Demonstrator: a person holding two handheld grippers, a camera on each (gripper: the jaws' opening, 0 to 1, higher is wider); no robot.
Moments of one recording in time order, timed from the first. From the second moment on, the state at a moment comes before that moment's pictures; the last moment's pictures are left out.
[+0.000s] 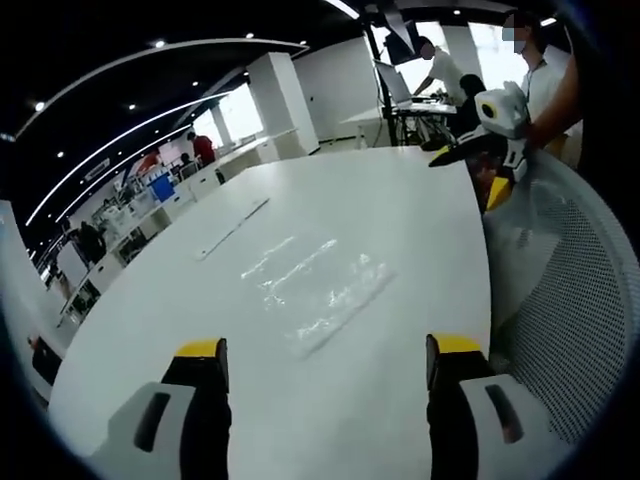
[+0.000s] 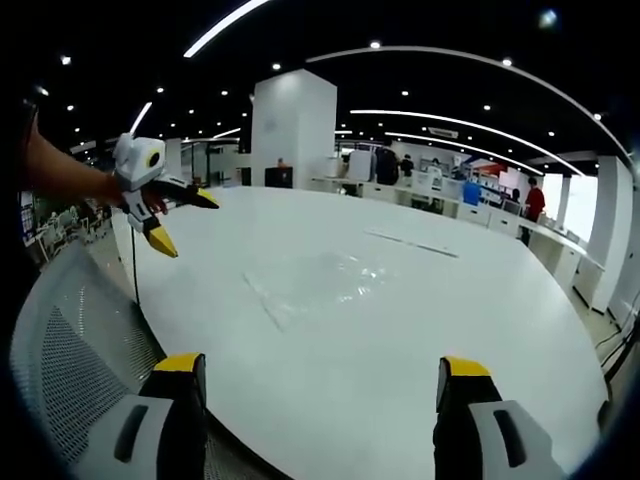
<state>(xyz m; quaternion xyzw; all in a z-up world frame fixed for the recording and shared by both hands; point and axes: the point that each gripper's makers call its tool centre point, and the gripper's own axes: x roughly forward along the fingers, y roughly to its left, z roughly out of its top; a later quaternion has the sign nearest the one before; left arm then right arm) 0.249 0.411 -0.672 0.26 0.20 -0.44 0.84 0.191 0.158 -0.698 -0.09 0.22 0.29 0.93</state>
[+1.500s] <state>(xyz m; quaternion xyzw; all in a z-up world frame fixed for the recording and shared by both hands) 0.281 0.405 -0.724 0.41 0.23 -0.52 0.71 0.190 0.156 -0.699 -0.09 0.23 0.28 0.93</state>
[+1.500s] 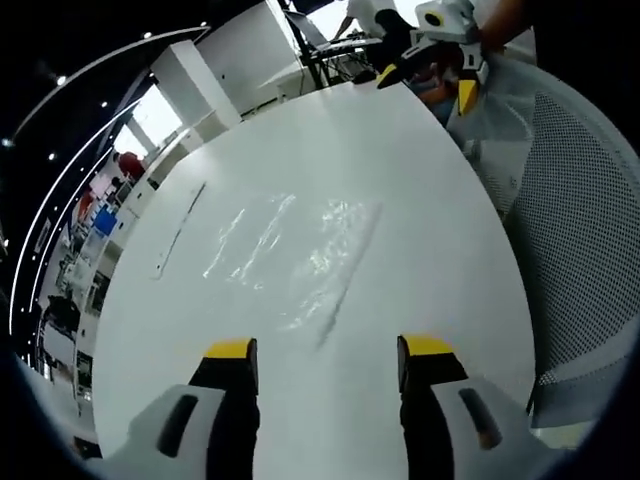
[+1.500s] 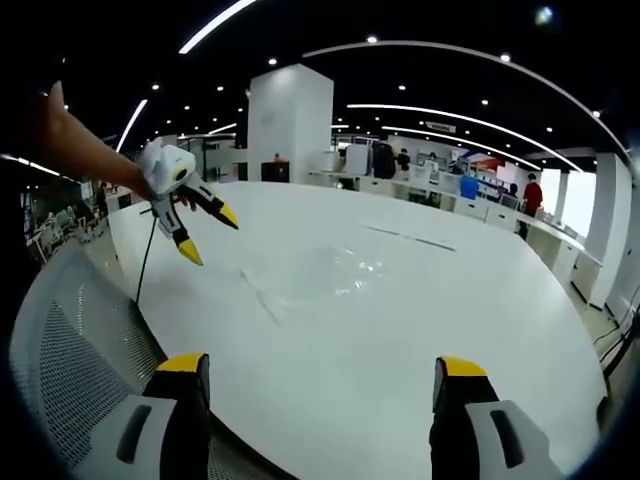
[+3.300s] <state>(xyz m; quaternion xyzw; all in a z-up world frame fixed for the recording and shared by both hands) 0.313 0.394 -0.765 0.48 0.25 -0.58 0.61 0.188 0.152 -0.707 -0.10 0.26 0.27 0.92</state>
